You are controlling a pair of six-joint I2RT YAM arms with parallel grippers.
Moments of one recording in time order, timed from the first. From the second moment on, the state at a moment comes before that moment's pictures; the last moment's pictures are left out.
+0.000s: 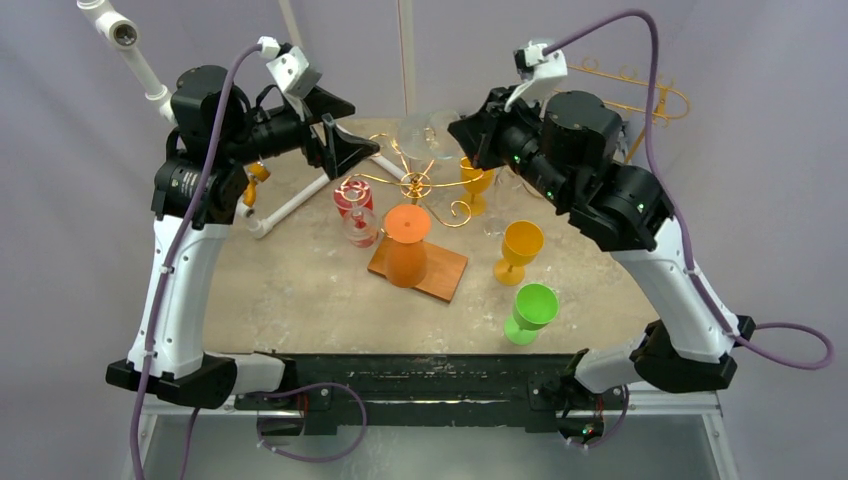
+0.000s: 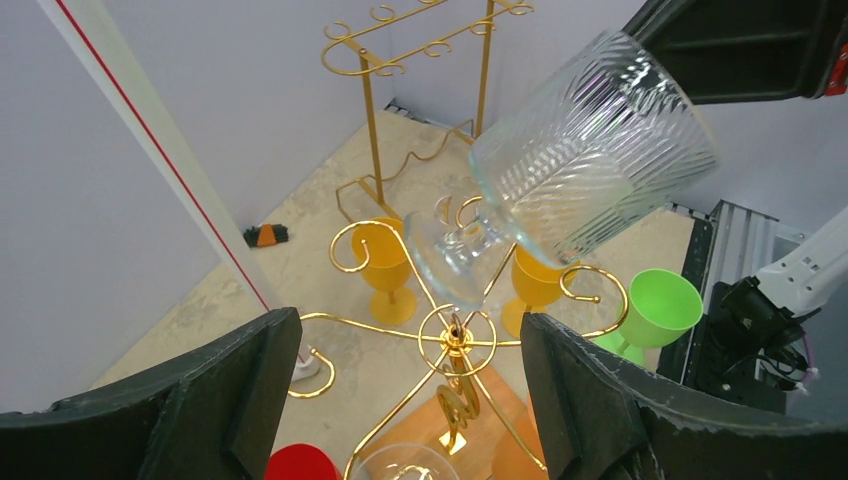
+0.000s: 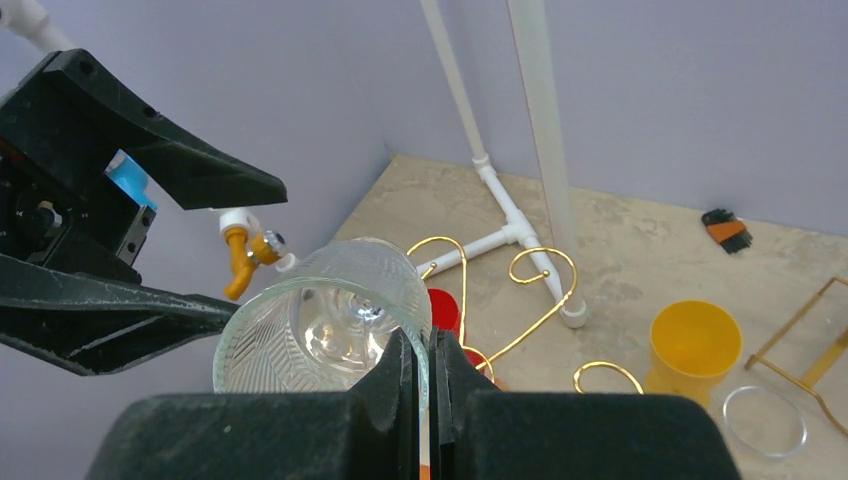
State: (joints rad) left arm -0.25 1.31 1.87 -0.65 0.77 0.08; right arm 0.88 1.39 2.08 -0.77 0.33 0.35
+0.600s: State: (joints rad) left arm -0.25 1.30 1.83 -0.56 0.81 0.01; right arm 0.88 1.34 1.99 -0.53 0.19 0.36
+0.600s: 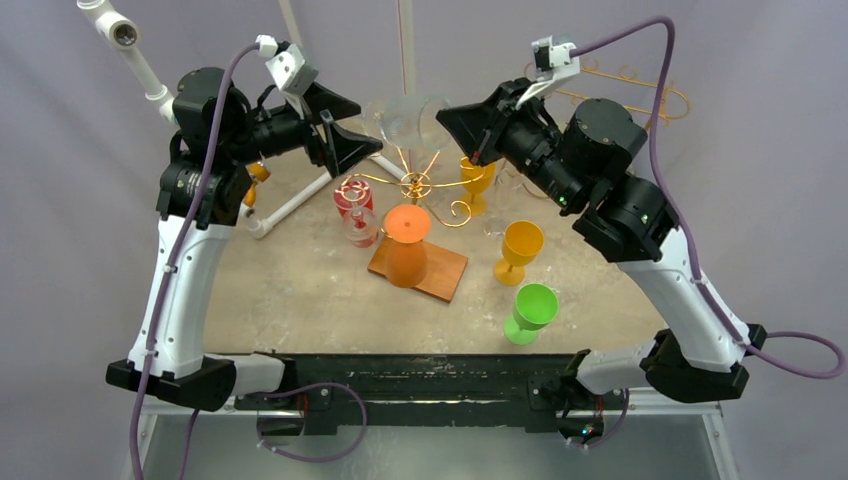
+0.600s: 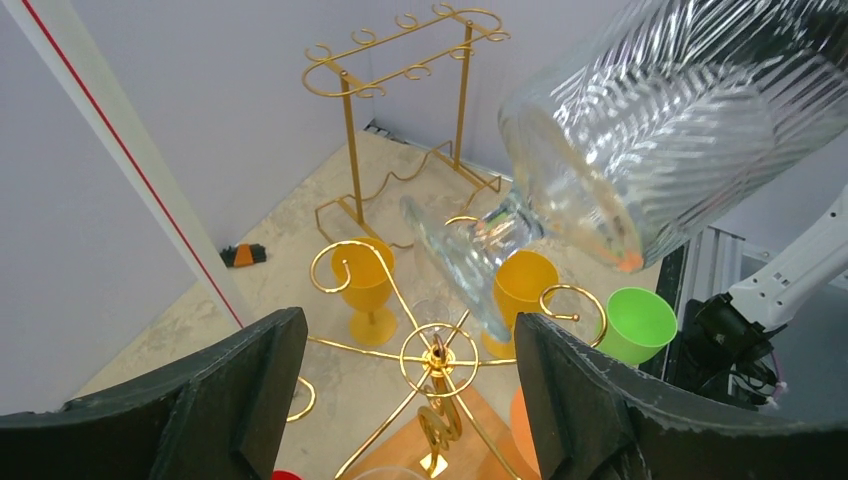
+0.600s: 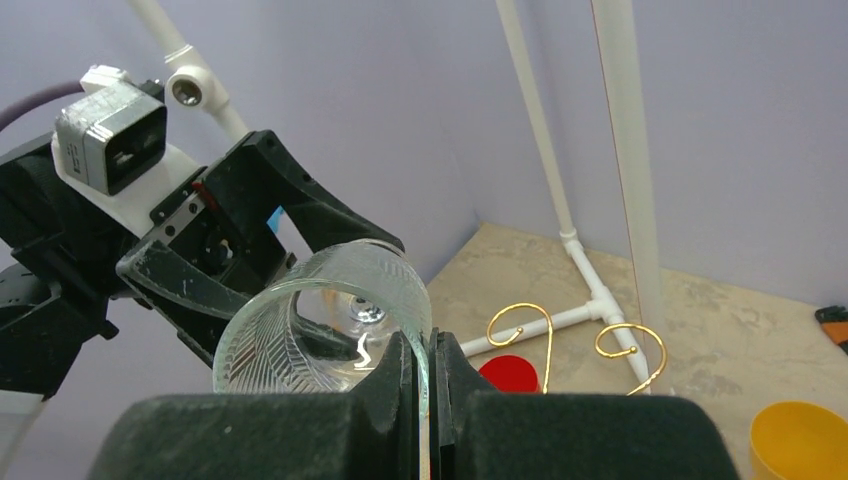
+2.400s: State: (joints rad) left arm -0.25 1.20 1.75 -0.60 0.76 0.52; right arm 0.96 1.28 1.74 -0.37 0.04 0.39
